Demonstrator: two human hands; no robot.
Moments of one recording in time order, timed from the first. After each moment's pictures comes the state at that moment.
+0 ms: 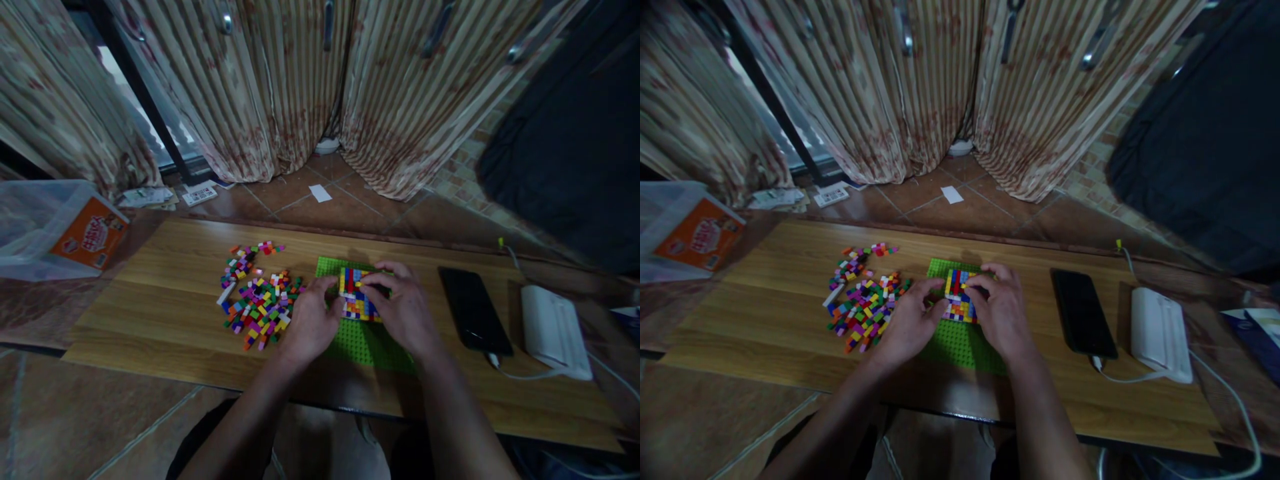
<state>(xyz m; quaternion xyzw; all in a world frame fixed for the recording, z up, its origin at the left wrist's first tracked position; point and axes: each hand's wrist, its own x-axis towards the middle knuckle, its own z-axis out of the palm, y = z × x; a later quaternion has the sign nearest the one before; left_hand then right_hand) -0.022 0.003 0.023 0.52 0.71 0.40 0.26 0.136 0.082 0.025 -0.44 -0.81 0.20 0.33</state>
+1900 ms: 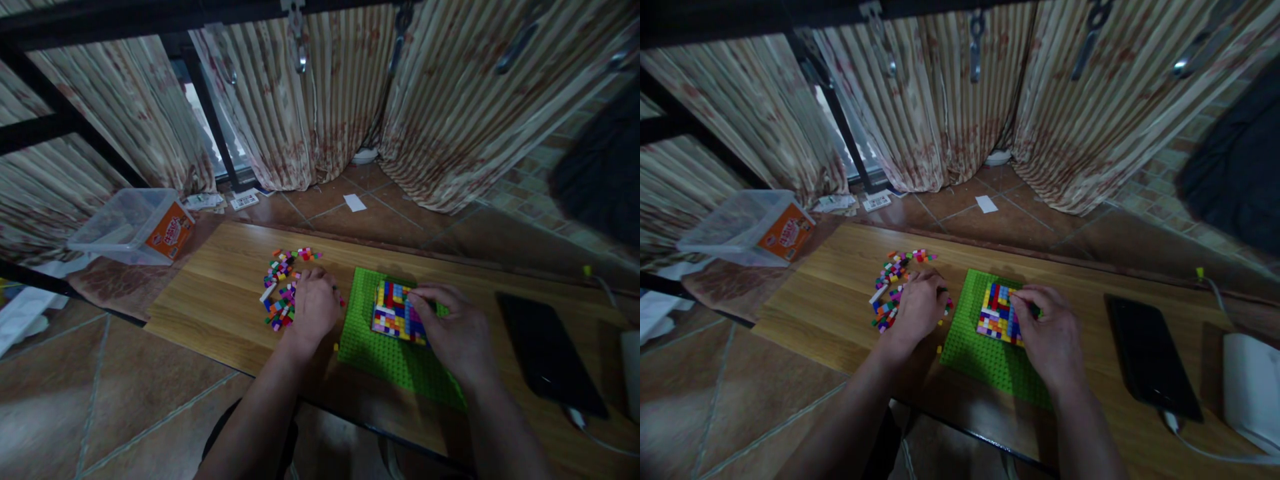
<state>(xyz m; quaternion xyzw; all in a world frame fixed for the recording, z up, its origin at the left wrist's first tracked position) -0.078 0.006 0.024 0.57 0.80 0.16 0.01 0.135 0.083 0.024 -0.47 -0.78 0.22 0.36</state>
